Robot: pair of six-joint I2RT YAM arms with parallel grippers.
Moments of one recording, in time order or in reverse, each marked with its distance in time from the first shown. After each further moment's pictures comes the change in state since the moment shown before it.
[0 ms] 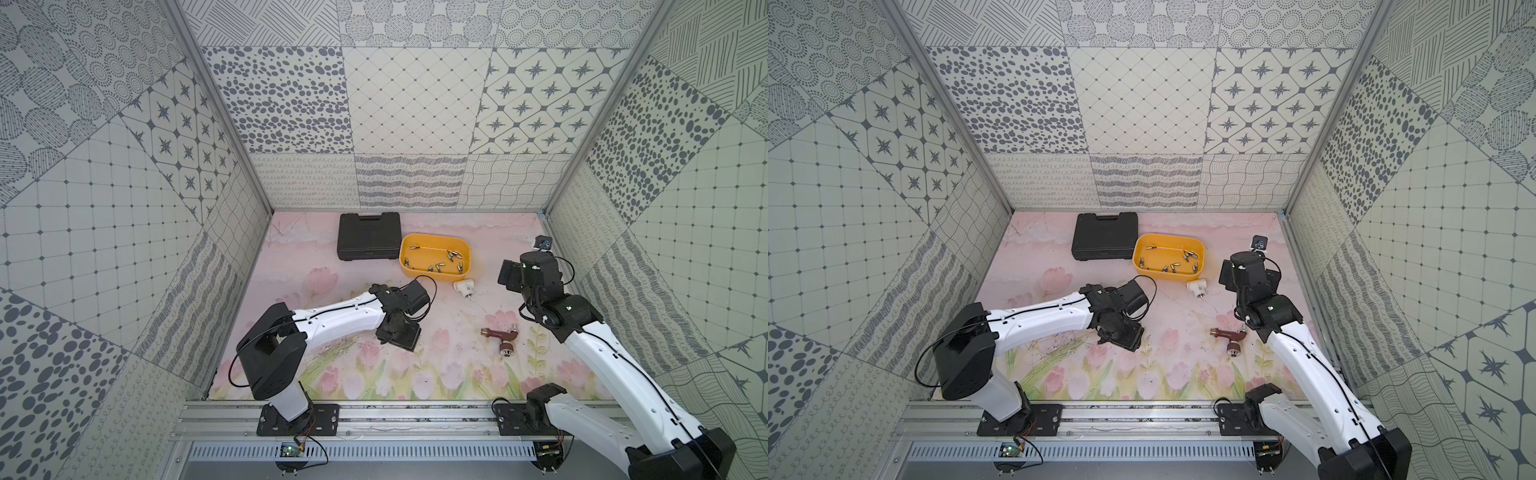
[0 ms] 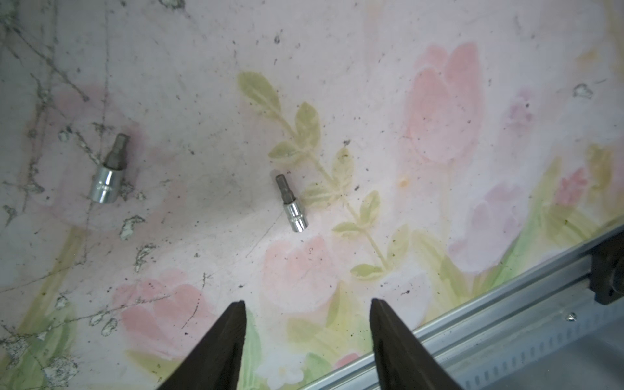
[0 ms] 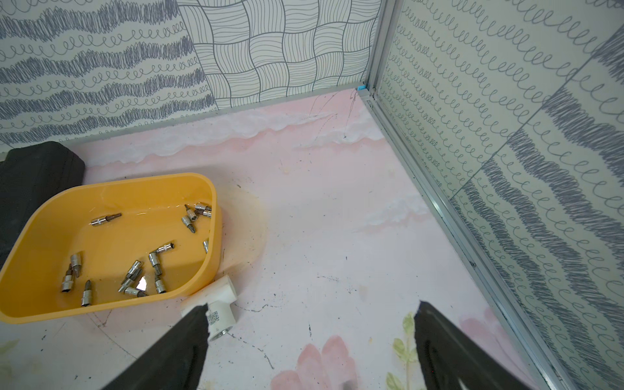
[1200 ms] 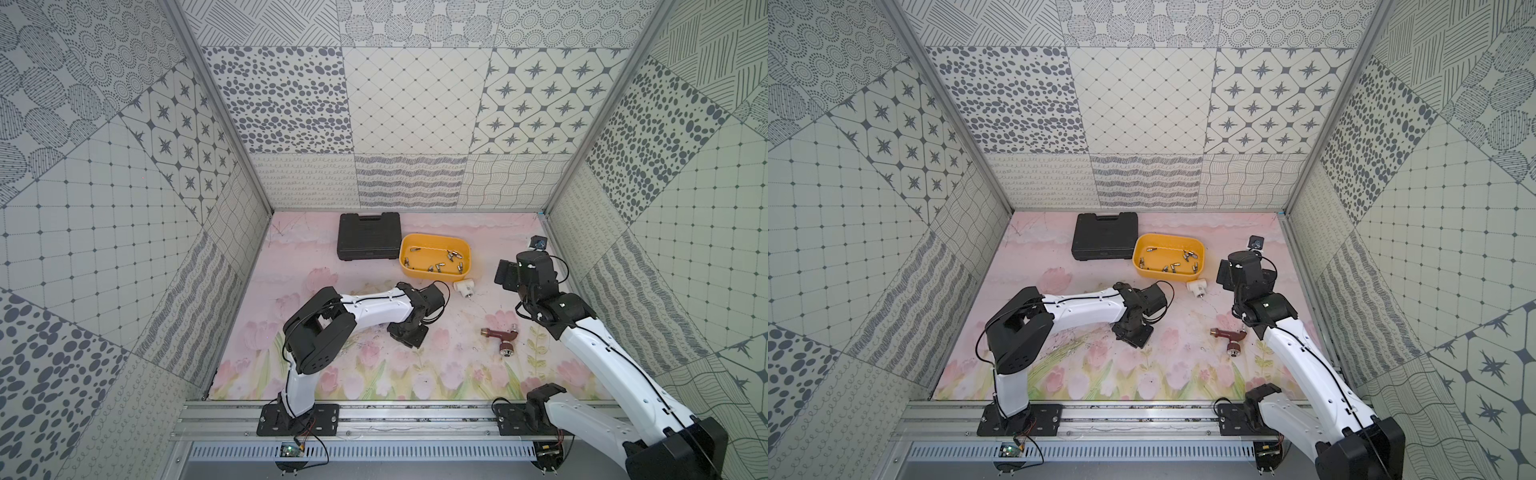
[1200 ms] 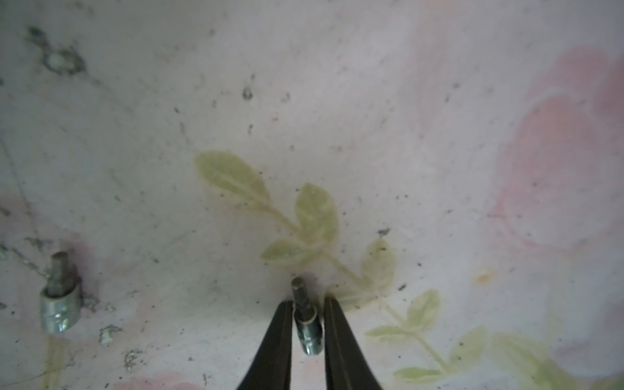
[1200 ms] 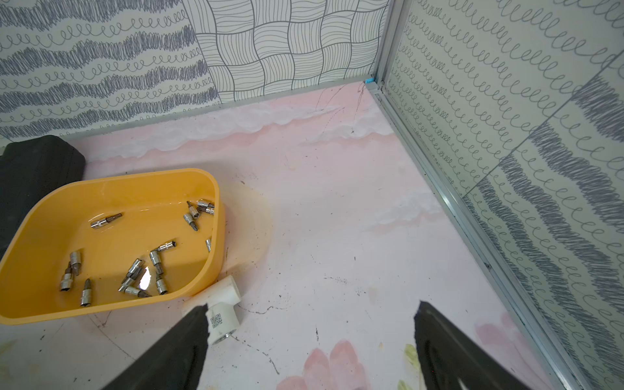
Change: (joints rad) left arm -0.012 0.267 0.133 -0.019 -0.080 0.100; right arm -0.010 0.036 -0.031 0.053 -0.026 0.000
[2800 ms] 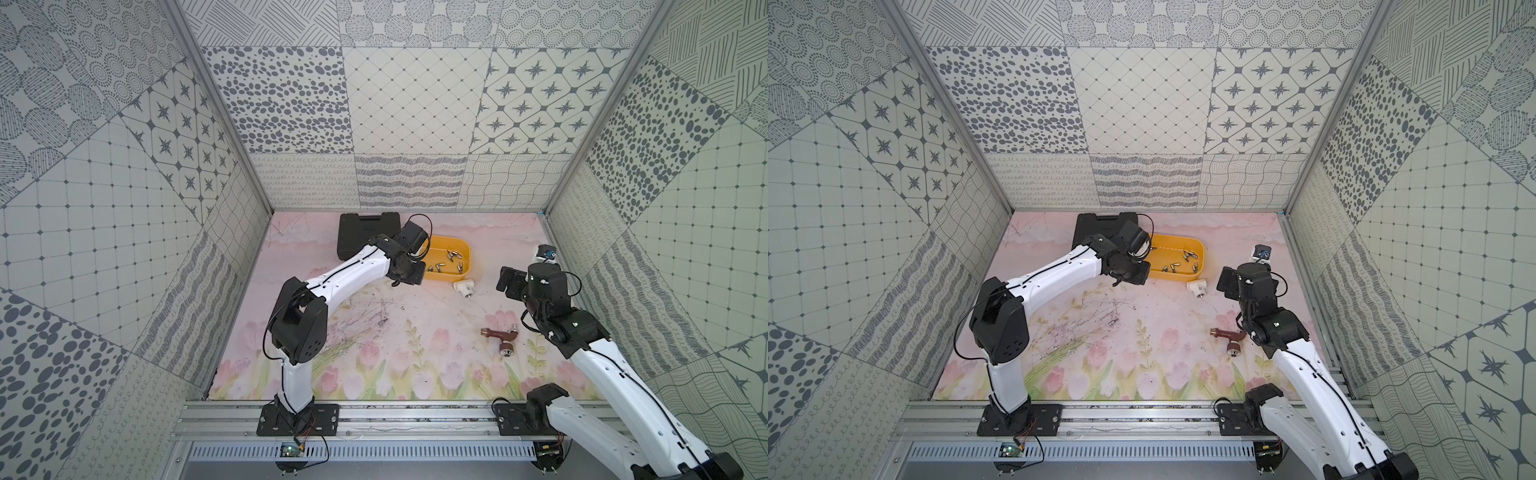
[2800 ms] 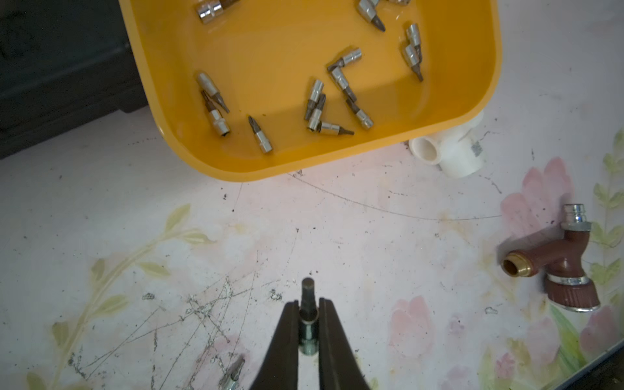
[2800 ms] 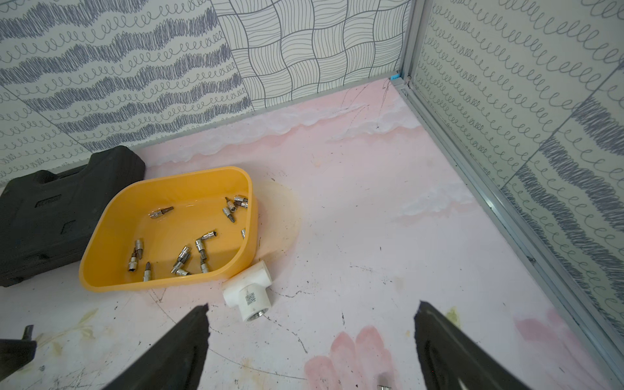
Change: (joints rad) left arm 0.255 -0.018 0.394 0.030 0.033 0.098; right arm -0.003 -0.153 -0.072 0.004 -0.113 0.048
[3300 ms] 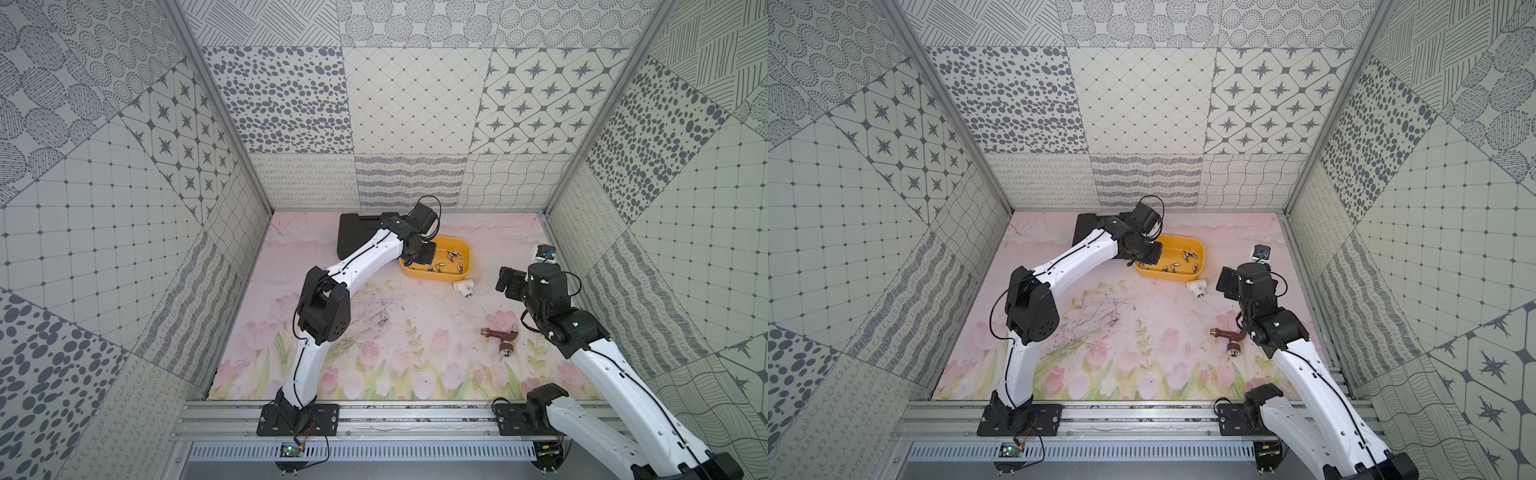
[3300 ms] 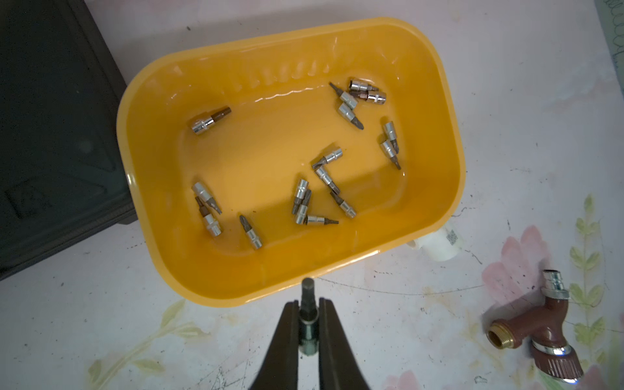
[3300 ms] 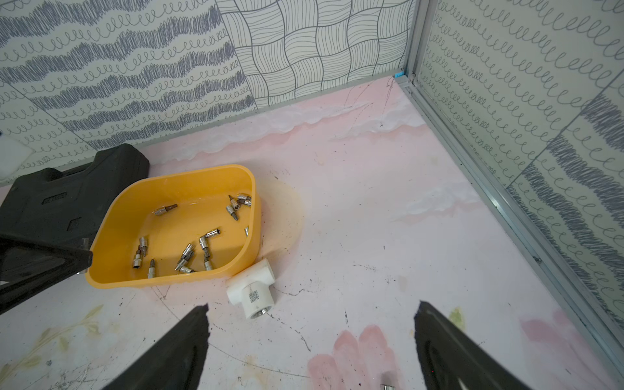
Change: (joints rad) left arm 0.026 0.262 0.387 -0.065 0.007 0.043; right arm 0.000 0.001 0.000 0.000 -0.008 0.000
